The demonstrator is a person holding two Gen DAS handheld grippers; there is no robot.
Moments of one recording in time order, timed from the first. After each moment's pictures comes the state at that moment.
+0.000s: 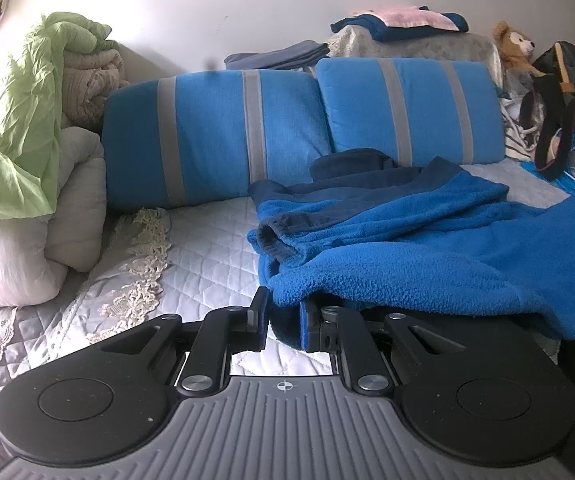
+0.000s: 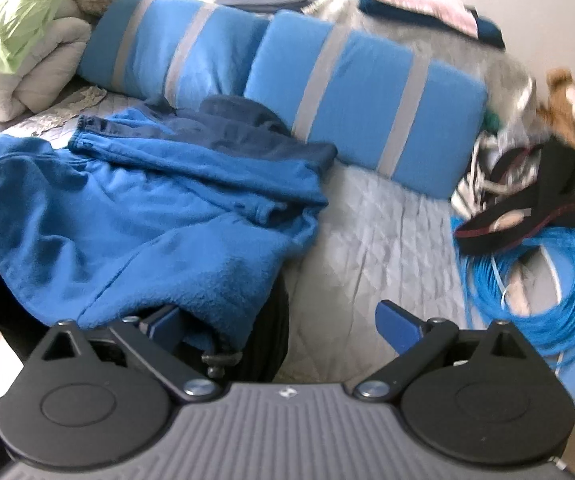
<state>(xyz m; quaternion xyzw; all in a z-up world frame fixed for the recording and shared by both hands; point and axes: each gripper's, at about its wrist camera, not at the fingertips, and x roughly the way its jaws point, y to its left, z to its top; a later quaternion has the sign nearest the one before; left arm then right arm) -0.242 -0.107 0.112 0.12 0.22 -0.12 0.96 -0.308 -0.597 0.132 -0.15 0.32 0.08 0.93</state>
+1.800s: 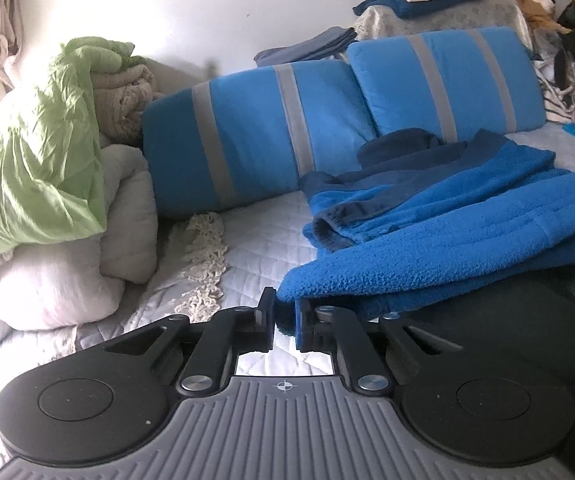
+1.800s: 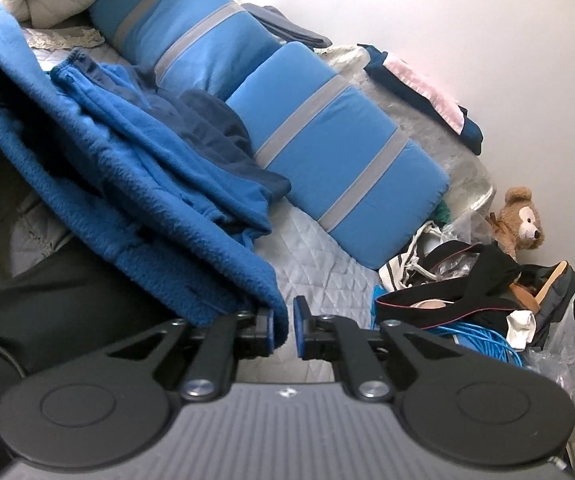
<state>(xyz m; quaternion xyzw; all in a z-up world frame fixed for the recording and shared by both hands) -0.237 -0.110 0.114 0.20 0.22 -0.04 0.95 -0.318 -0.583 0.102 -0.33 0.23 0.02 0.91</state>
